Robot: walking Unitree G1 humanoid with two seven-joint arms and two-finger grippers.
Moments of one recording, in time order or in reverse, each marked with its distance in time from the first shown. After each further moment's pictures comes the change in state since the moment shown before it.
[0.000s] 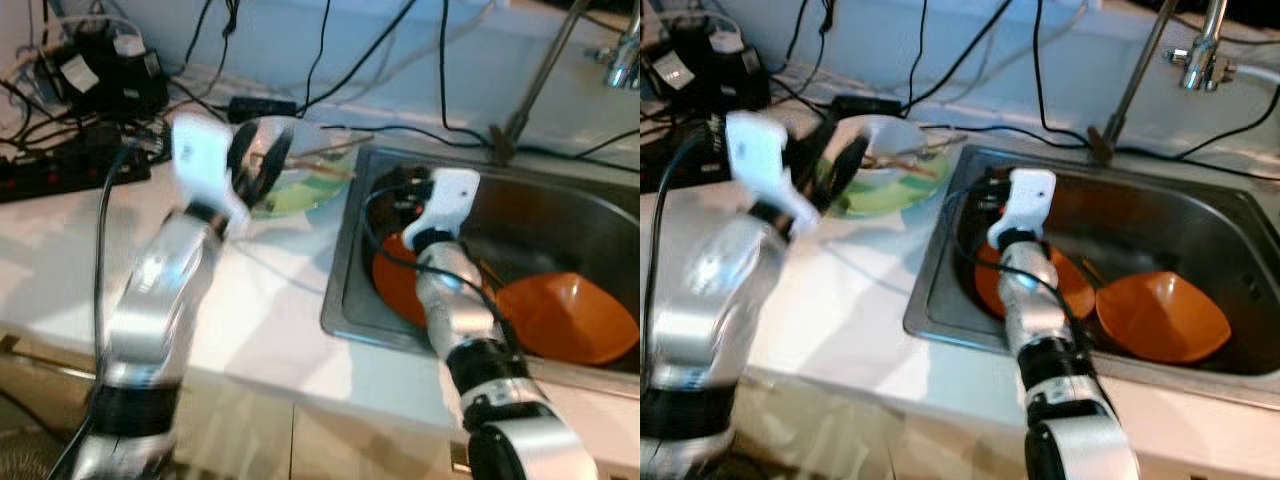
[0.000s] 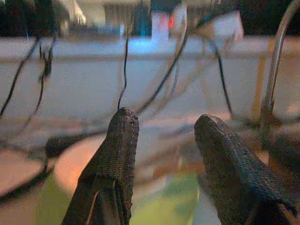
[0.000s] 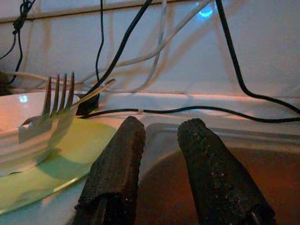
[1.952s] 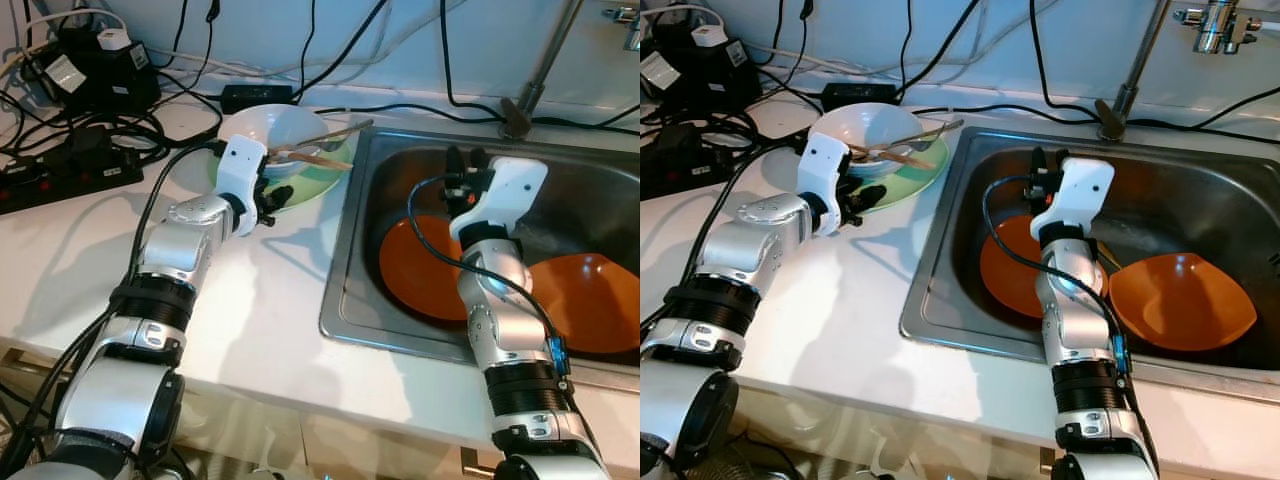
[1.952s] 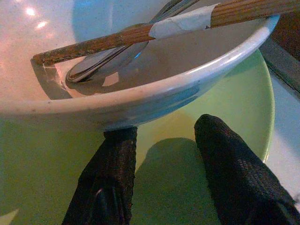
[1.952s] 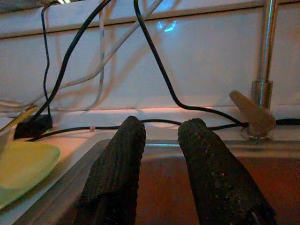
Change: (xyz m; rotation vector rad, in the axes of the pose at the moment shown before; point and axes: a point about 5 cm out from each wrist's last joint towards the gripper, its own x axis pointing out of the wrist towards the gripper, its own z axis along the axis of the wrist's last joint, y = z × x) left arm 0.065 0.027 -0.055 -0.002 0.512 -0.074; right arm -0.017 -0.038 0.041 -0.074 -0.123 -0.112
